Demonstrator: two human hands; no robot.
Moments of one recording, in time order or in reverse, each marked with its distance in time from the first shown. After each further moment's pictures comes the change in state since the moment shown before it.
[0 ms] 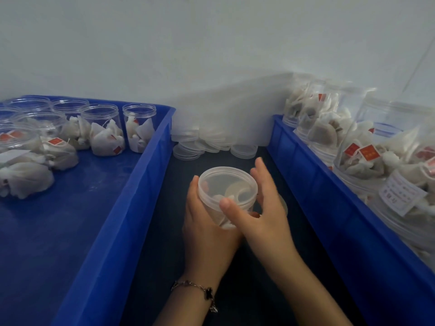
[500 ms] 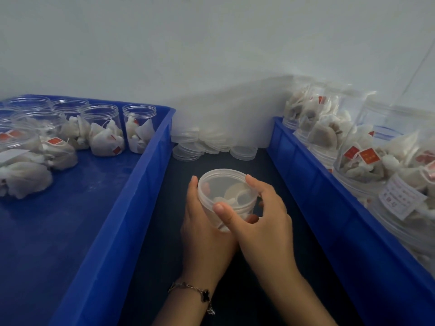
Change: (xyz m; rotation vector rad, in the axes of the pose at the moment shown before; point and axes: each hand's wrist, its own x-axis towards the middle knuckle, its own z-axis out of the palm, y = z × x) left_hand 0.003 0.004 -0.002 -0.052 -0.005 -0.077; right_hand -0.007 0.003 0.006 -0.312 0.149 -0.039
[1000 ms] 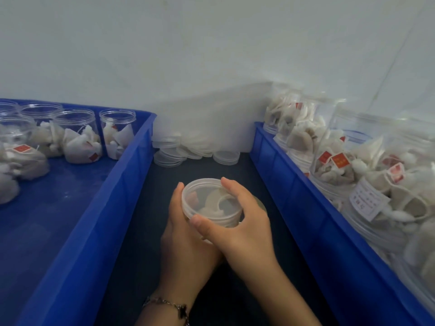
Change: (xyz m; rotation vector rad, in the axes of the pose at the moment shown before) left_hand -0.001 -0.002 0.002 0.073 -0.053 0.009; right_hand 0.005 -0.003 -0.011 0.108 -0.088 0.003
